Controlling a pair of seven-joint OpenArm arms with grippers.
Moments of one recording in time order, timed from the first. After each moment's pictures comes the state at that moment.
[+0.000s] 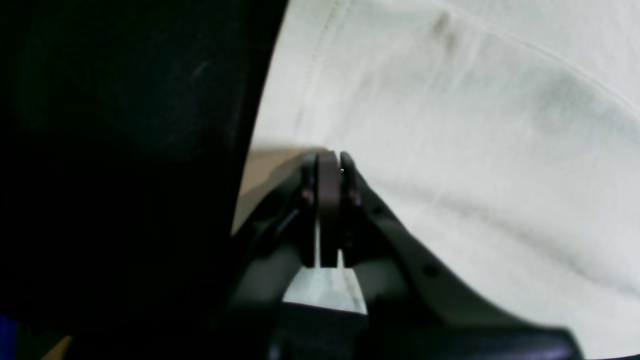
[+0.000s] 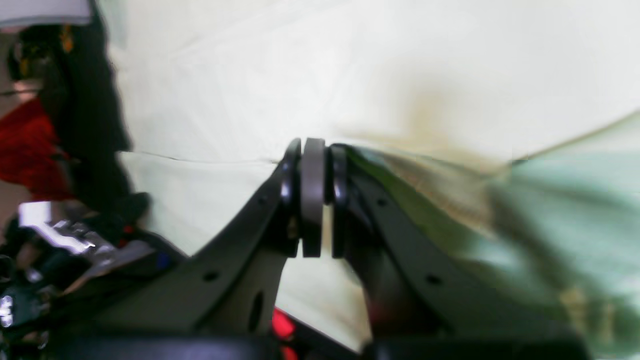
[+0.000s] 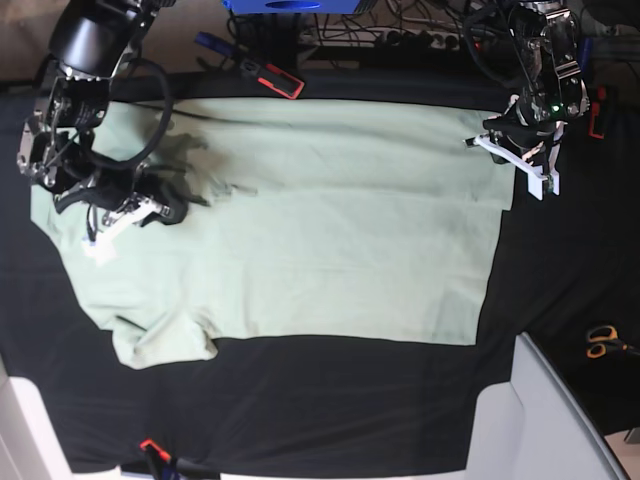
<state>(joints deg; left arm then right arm) 17.7 -11.1 -20.8 81.2 -16.6 -7.7 38.1 0.4 -1.9 30.9 75.8 34.1 26.1 -67.1</state>
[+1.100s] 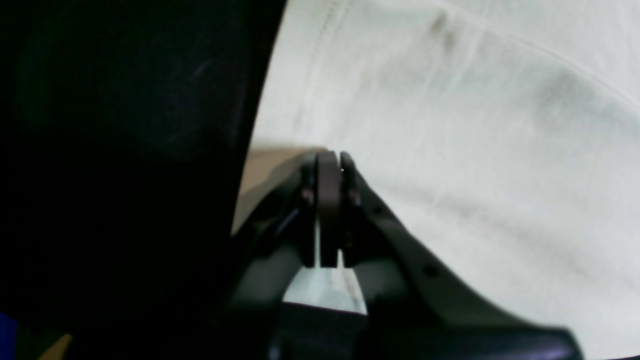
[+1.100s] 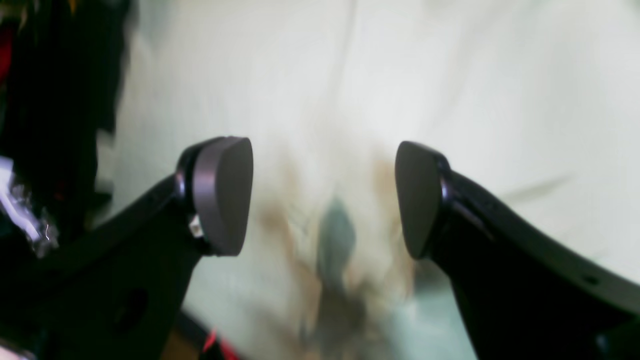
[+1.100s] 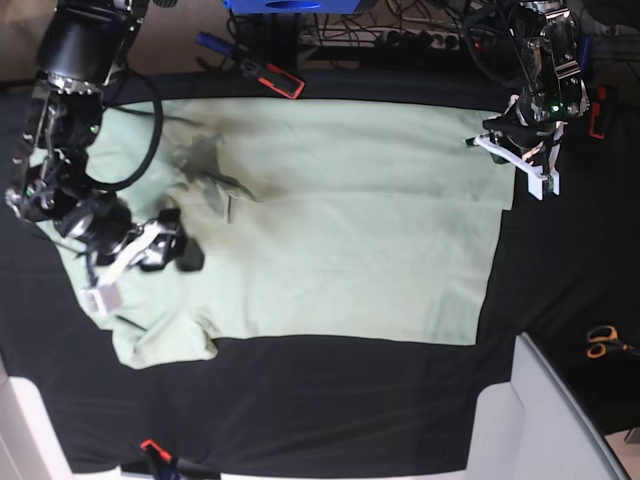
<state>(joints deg) 17.7 -11.0 -20.8 81.4 -16.7 -7.5 38.2 -1.5 1.8 21.7 88.6 34.6 34.0 -56.2</state>
